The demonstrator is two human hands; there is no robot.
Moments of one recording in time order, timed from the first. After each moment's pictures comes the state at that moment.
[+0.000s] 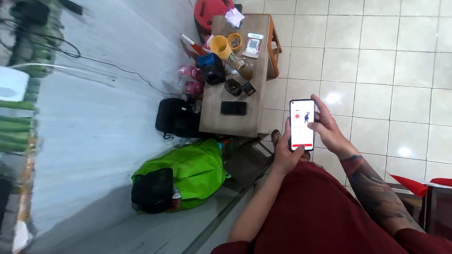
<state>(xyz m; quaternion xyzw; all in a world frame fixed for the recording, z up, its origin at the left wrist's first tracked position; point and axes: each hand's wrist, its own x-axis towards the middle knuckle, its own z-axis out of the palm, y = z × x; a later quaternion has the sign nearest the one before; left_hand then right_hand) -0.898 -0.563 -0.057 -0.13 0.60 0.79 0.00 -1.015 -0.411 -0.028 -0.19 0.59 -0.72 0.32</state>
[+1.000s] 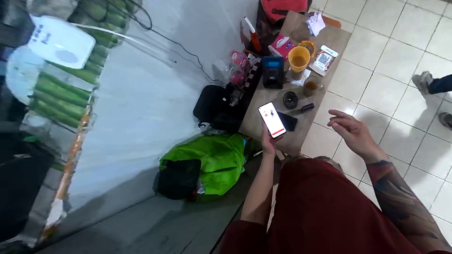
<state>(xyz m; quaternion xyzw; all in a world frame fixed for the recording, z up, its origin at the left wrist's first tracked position) -0.921 -0.897 -0.196 -0.34 0.47 0.78 -0.22 -1.136 -0.673 -0.053 -0.34 0.75 -0.49 0.30</state>
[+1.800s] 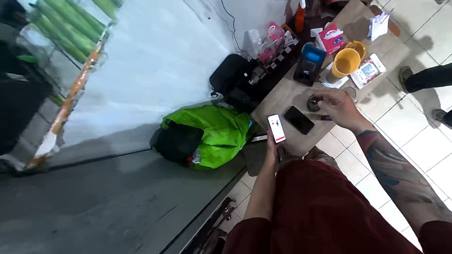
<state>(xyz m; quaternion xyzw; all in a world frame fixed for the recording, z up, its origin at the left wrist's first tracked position) -0.886 -0.896 -0.280 -0.58 0.31 0.72 -0.20 -1.210 -0.871 -0.106 -0.49 0.71 -0.35 0.37</state>
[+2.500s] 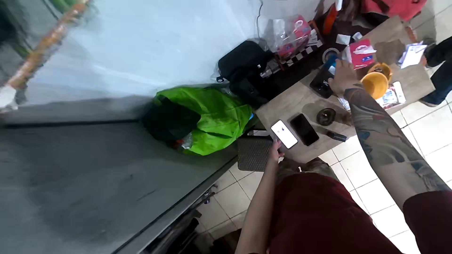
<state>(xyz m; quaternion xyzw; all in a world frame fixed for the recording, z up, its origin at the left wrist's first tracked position) -0.904 -0.887 -0.267 -0.68 0.22 0.68 -0.12 -1.270 -1.066 -0.205 -0.52 0.81 0.01 0.28</state>
